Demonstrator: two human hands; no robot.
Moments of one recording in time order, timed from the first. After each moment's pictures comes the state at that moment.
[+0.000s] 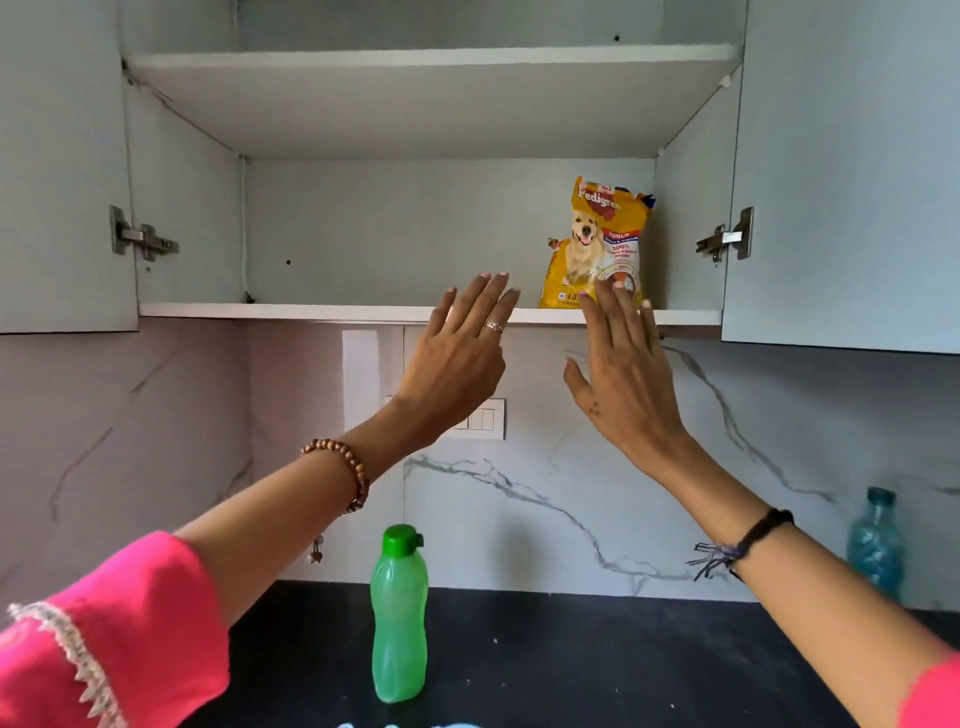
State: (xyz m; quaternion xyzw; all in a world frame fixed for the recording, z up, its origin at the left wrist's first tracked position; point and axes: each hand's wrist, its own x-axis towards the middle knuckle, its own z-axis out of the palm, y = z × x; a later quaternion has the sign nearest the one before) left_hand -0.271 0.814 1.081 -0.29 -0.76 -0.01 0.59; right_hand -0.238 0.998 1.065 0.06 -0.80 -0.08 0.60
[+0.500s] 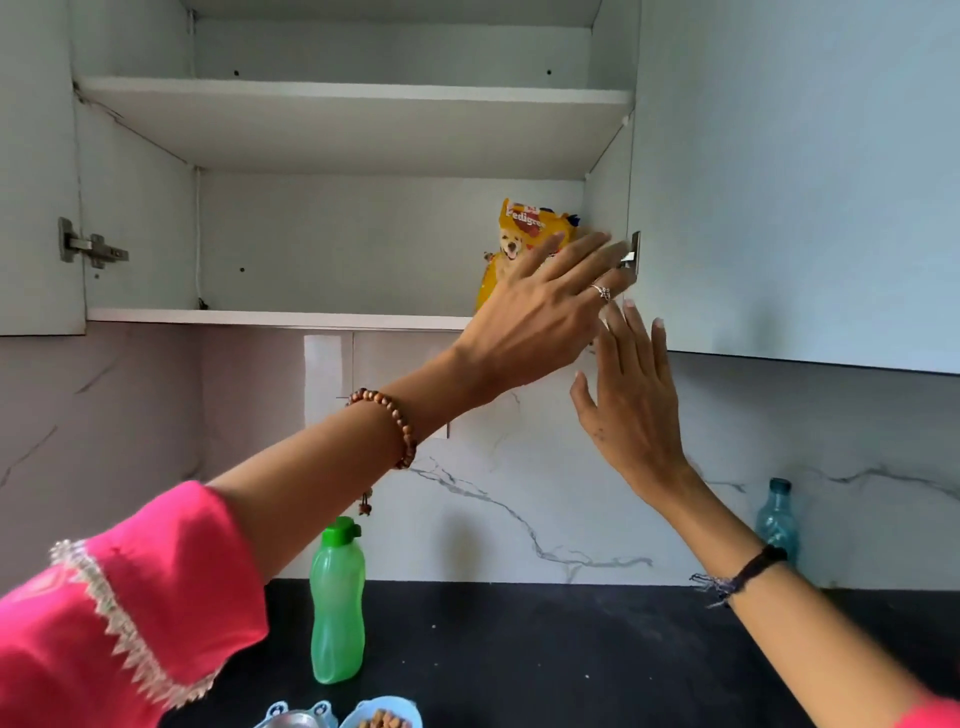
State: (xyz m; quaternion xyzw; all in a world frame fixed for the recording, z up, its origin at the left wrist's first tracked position) left_hand -0.152 0.934 1.130 -0.43 -0.60 0.07 0.67; right_hand -0.151 1.076 1.049 0.05 -0.74 -0.07 0.67
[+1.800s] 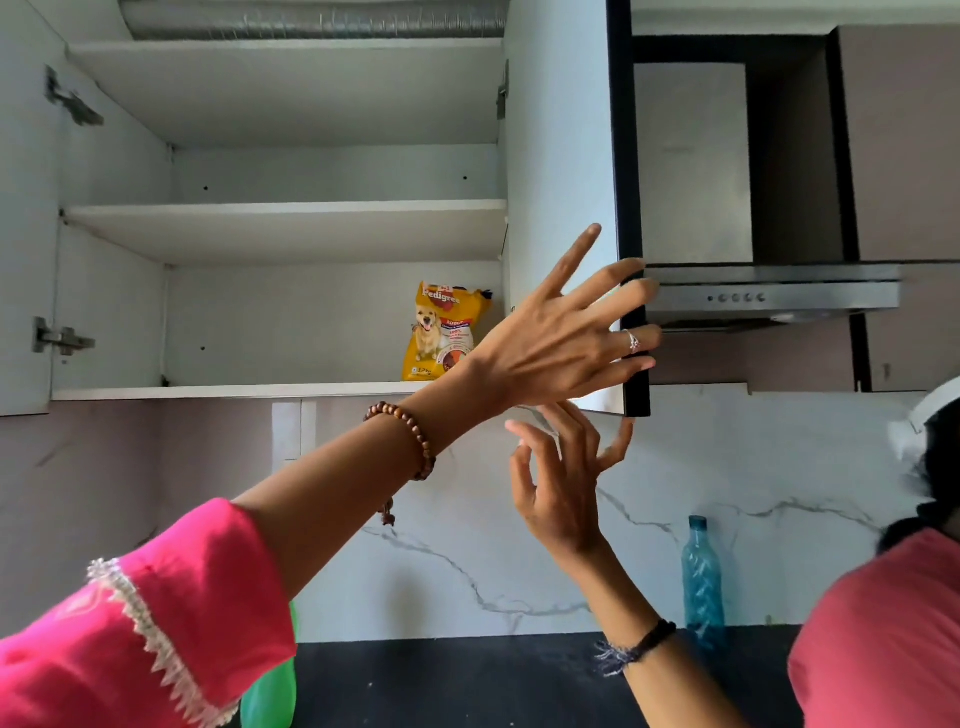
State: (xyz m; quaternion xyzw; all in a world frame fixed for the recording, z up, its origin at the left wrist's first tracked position) left_hand -0.002 1.071 1.168 -0.48 -0.49 0.20 0.71; right_hand -0.048 1.144 1.029 0.14 -0.55 0.04 0.82
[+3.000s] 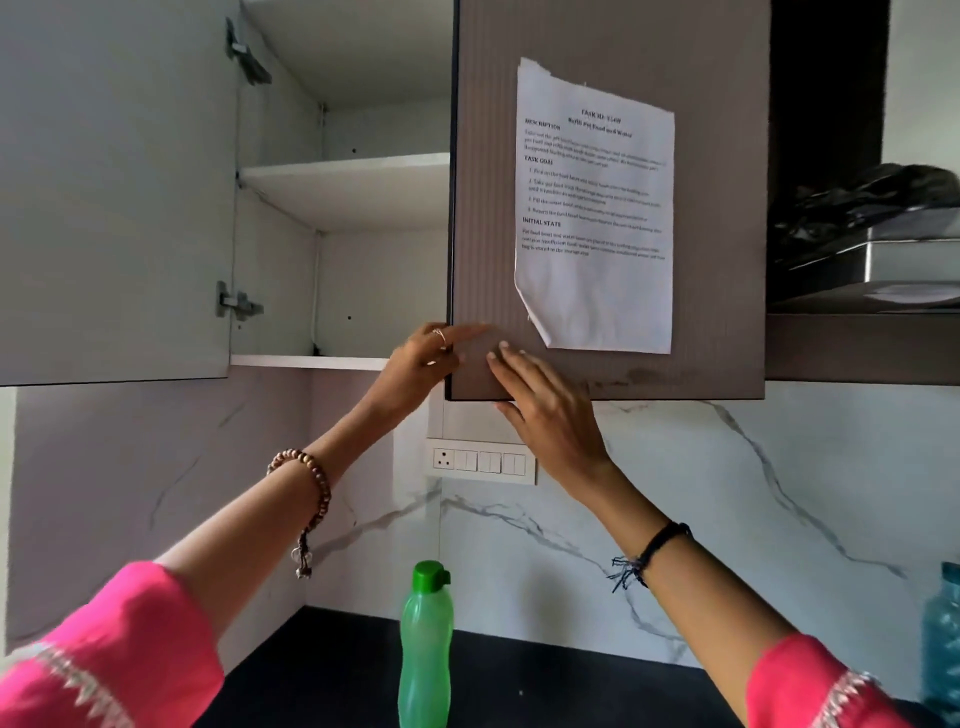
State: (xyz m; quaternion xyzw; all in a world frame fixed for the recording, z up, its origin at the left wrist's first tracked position) left_hand -0.225 0.767 1.124 -0.35 -0.76 -0.40 0.36; right_hand -0.236 0.950 1.081 0.27 -0.72 -0.01 0.63
